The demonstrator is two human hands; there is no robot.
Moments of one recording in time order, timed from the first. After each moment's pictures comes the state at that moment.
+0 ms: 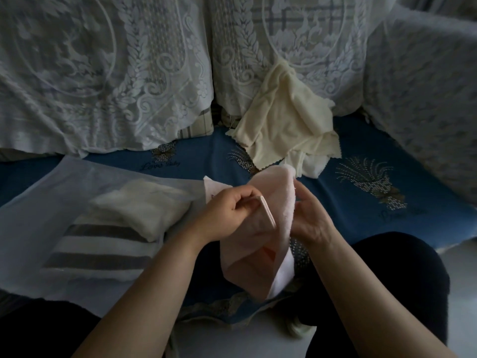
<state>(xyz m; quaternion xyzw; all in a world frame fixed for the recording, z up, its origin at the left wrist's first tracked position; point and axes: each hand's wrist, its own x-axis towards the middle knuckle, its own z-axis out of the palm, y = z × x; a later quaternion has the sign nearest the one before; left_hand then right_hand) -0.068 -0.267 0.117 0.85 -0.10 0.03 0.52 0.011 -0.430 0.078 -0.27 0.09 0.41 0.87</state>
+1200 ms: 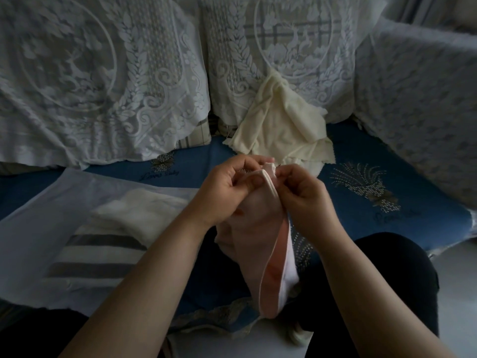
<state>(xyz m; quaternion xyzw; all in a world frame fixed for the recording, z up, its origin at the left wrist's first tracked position) -0.062 -0.281 0.168 0.78 -0.12 0.12 0.60 -0.035 -0.434 0.149 -0.70 -0.22 -0.02 0.68</state>
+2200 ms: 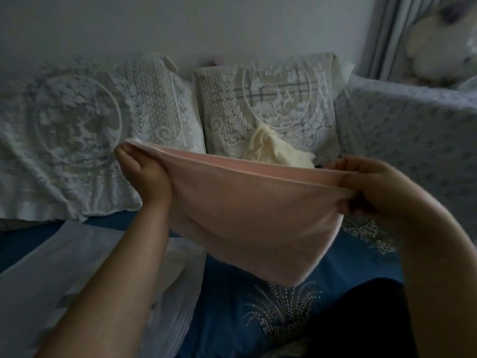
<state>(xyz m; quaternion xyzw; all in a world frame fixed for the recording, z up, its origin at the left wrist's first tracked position) 0.024 -0.186 0.230 0.58 0.22 0.62 0.48 0.015 -0.527 0.257 -0.77 -0.10 0.09 0.63</state>
